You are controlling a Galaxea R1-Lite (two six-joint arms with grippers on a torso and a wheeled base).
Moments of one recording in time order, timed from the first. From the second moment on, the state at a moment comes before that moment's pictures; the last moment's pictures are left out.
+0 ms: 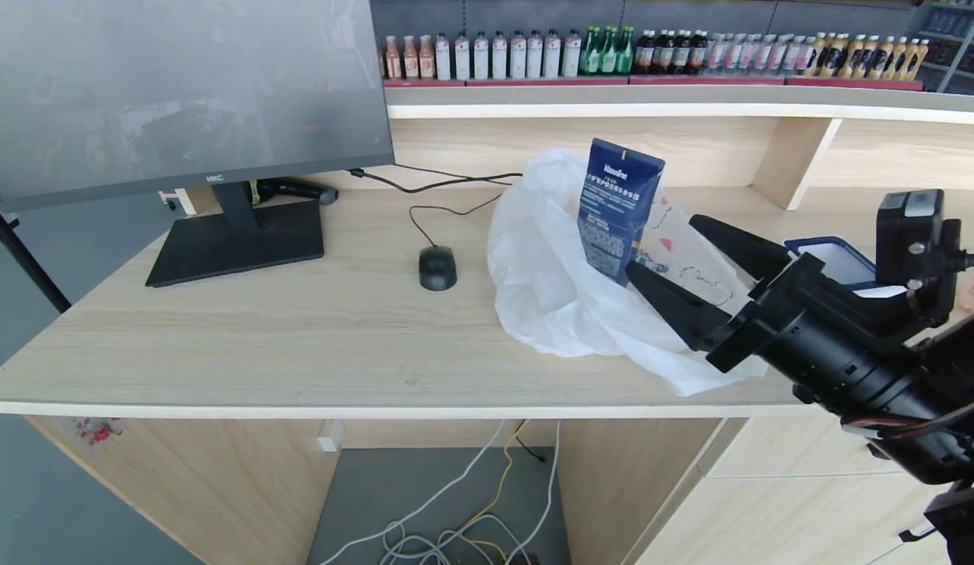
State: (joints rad) left arm 0.00 0.00 0.00 0.00 0.00 0.00; right arm 0.49 1.63 -0.45 -1.57 0.25 -0.02
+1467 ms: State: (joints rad) left arm 0.00 0.00 0.00 0.00 0.00 -0.01; right arm 0.52 1.48 -0.31 -1.57 0.25 -0.02
